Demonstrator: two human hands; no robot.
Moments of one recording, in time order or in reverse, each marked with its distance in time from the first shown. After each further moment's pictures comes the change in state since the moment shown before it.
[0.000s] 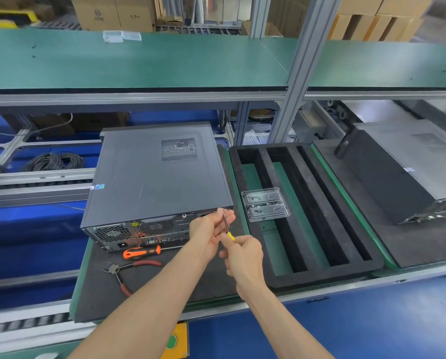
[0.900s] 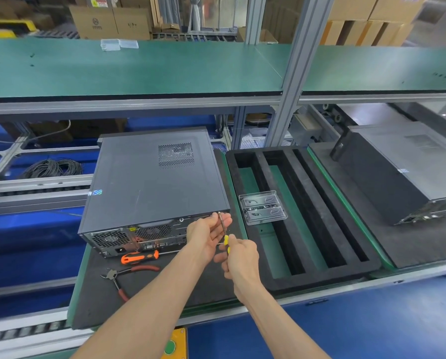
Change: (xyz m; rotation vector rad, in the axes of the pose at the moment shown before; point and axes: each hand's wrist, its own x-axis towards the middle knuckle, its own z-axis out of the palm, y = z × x) left_hand -0.001 0.000 0.000 -0.017 -0.011 -0.008; right_hand -0.001 -0.006 0.000 0.030 -0.030 0.057
